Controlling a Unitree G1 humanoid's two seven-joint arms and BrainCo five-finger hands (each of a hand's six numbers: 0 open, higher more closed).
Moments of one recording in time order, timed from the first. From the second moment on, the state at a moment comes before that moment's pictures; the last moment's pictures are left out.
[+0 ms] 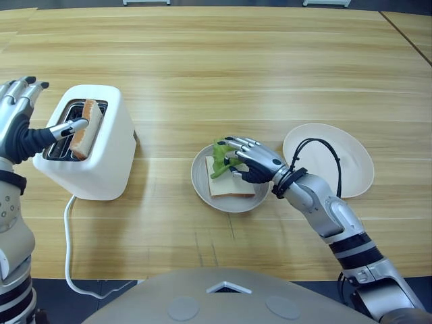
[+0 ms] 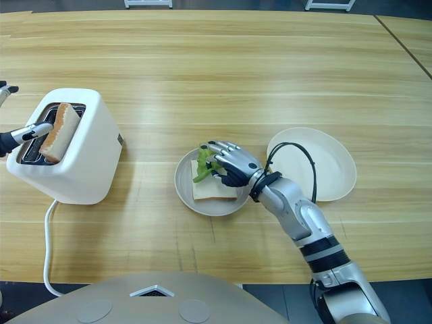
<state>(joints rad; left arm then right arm) 0.18 0.57 0.39 -0.79 0.95 0.27 -0.63 -0.05 -0.64 0.30 -0.10 -0.67 -0.31 0.22</state>
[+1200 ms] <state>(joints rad) 0.11 0.55 0.17 -0.65 1.13 0.30 -0.61 -0.07 -0.62 0.21 -0.18 -0.46 -0.18 0.47</state>
